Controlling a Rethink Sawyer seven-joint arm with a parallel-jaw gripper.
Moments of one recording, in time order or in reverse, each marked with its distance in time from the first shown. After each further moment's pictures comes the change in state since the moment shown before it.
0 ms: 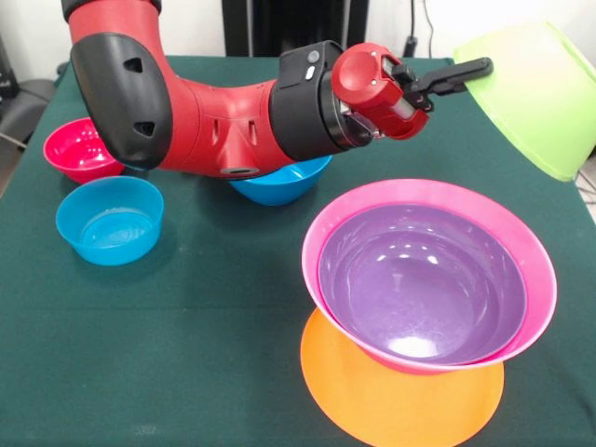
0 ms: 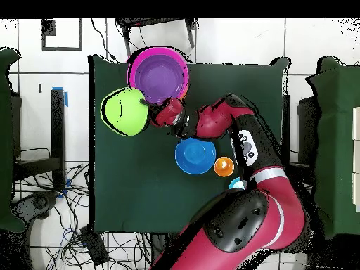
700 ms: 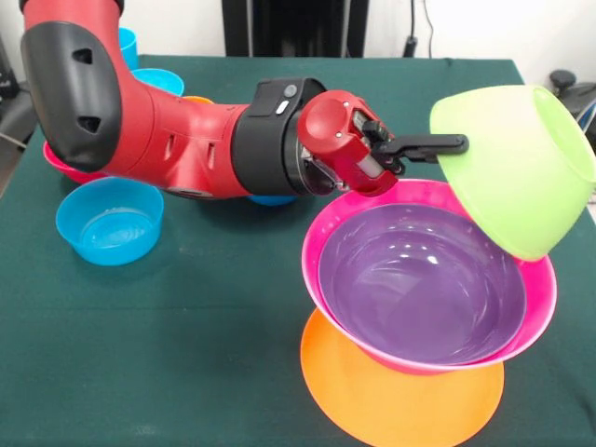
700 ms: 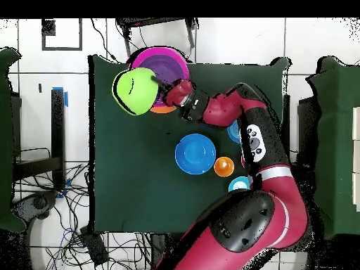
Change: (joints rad) arm -0.023 0.011 0.049 -0.120 -0.061 0.184 0.000
